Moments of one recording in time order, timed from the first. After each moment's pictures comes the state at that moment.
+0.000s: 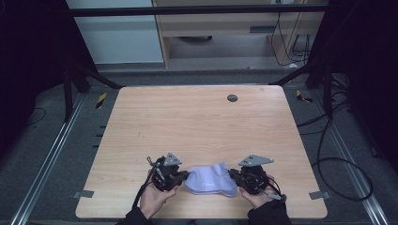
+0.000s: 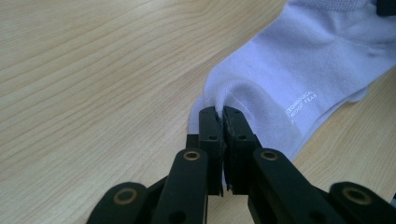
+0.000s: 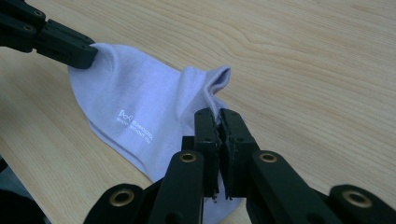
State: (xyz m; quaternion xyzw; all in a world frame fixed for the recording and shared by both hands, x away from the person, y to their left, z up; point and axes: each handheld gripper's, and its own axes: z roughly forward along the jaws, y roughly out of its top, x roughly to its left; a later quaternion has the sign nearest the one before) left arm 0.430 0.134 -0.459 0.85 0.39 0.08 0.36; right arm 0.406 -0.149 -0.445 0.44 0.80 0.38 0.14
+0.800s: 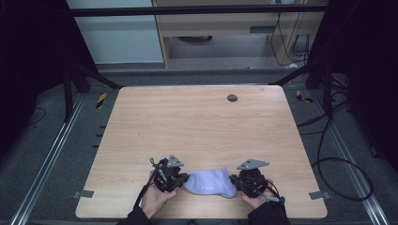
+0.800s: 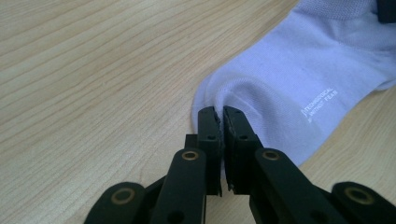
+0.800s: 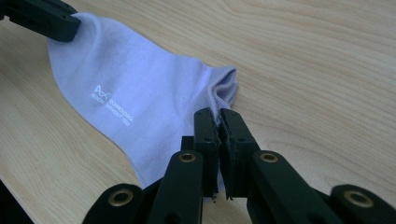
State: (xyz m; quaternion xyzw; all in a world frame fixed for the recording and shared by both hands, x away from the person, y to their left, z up) left arm 0.434 0.134 -0.474 0.86 0.39 0.08 0.33; right arm 0.408 -0.149 -0.470 0.45 0.82 0.35 0.12
